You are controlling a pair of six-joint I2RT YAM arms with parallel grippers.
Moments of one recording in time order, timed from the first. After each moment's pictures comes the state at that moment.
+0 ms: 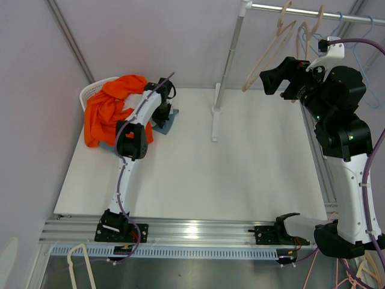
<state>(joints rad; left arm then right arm) -0.25 2.62 2.49 -1.24 -0.11 -0.09 0.26 1.21 1.85 -0.67 -0.07 0.30</state>
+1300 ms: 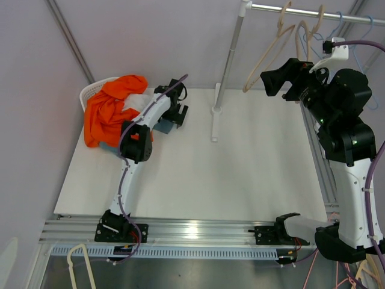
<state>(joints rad) -0.32 2.56 2.42 -1.09 -0.18 -0.05 0.26 1.19 1.85 -0.66 -0.10 0.32</state>
